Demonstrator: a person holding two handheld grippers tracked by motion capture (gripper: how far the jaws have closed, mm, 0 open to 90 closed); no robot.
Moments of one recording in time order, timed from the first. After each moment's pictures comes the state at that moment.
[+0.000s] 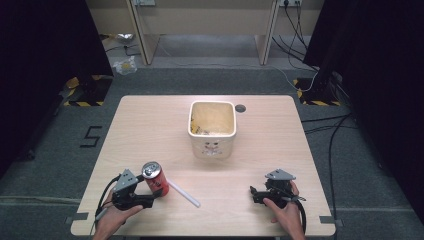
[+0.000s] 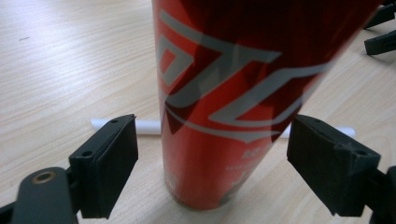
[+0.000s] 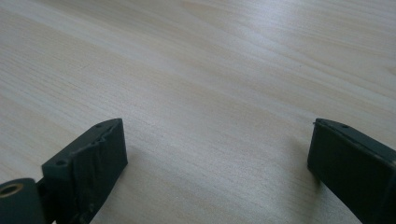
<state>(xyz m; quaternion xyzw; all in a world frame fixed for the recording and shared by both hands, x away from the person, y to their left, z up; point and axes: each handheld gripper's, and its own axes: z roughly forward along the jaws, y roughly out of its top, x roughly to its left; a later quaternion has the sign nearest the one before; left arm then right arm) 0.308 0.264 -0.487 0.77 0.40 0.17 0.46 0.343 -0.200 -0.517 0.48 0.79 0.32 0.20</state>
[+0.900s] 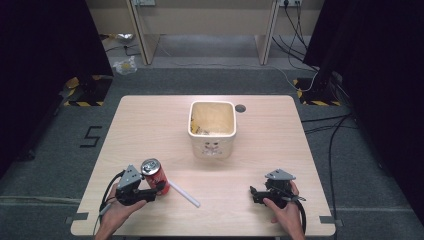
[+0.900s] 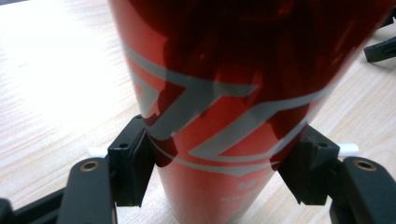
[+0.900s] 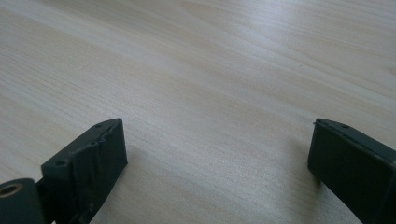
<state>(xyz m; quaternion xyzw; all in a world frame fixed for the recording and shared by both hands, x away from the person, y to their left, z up) 0.317 0.255 -0.477 0.78 0.39 0.19 0.46 0.343 -0.200 -0.517 0.48 0.79 0.32 0.20</state>
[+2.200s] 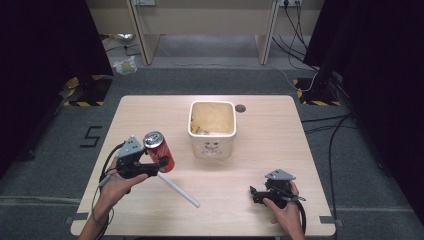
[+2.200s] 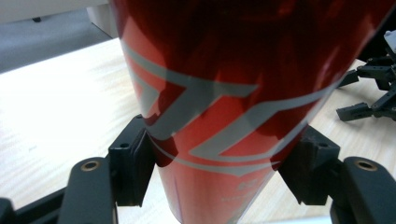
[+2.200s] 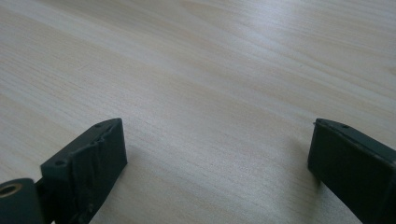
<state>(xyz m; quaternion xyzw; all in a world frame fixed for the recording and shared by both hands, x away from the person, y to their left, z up) 0.363 0.241 -0.402 0.78 0.35 0.18 0.48 0.343 -0.199 -0.518 0.48 0.79 0.32 0.20</state>
